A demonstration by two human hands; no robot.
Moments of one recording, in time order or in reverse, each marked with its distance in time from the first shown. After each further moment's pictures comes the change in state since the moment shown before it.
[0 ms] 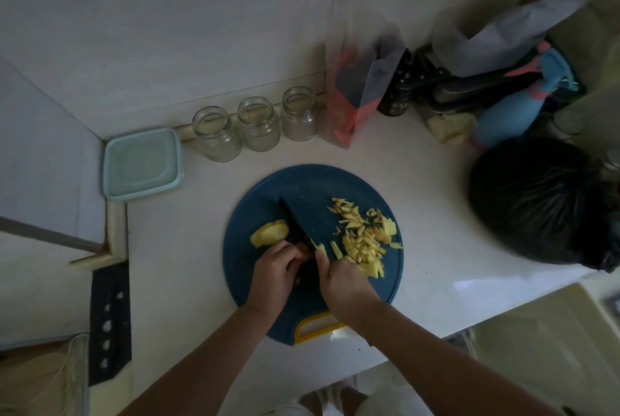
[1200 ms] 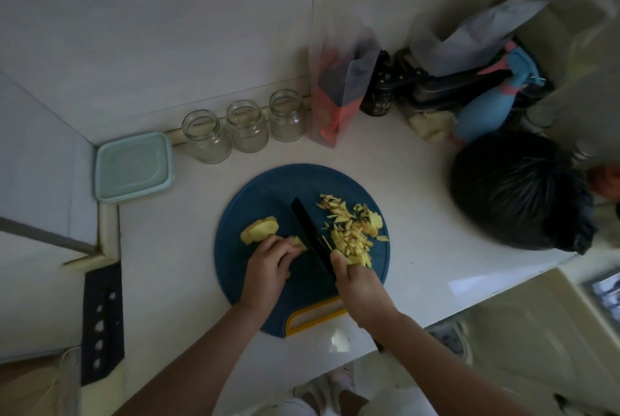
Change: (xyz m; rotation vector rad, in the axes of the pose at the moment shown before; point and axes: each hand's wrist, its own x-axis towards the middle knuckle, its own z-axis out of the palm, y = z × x) left_hand -0.004 0.007 0.004 0.006 0.026 0.001; right_hand -0.024 0.033 -0.014 0.115 0.091 0.016
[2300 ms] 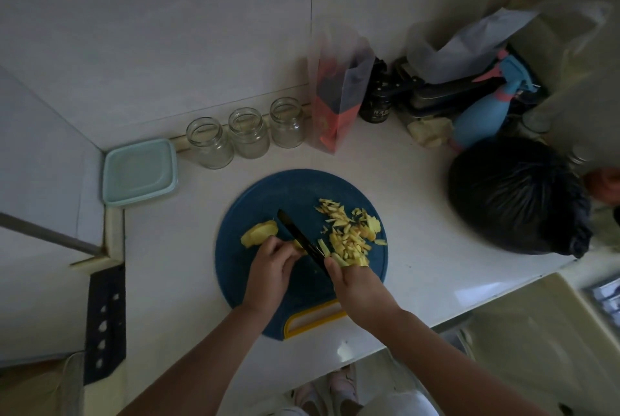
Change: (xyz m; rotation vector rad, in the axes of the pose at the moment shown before) left_hand -0.001 0.008 0.003 0.084 -0.012 0.004; right_hand -0.003 -0.001 -0.010 -0.099 -0.071 -0.096
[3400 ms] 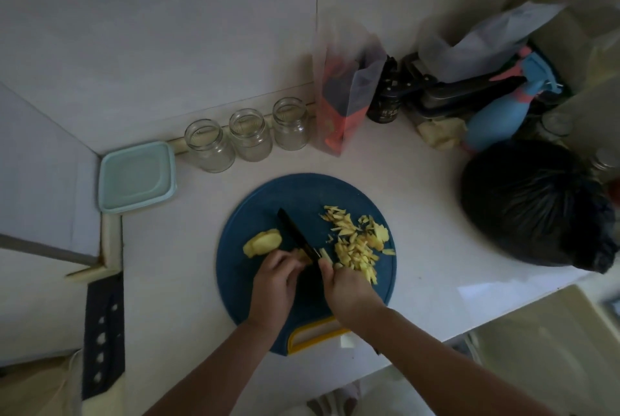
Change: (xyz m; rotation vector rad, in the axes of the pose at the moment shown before) left_hand -0.003 -0.009 0.010 0.024 0.032 -0.014; right_hand 0.030 -0.017 0.012 -0.044 -0.021 0.089
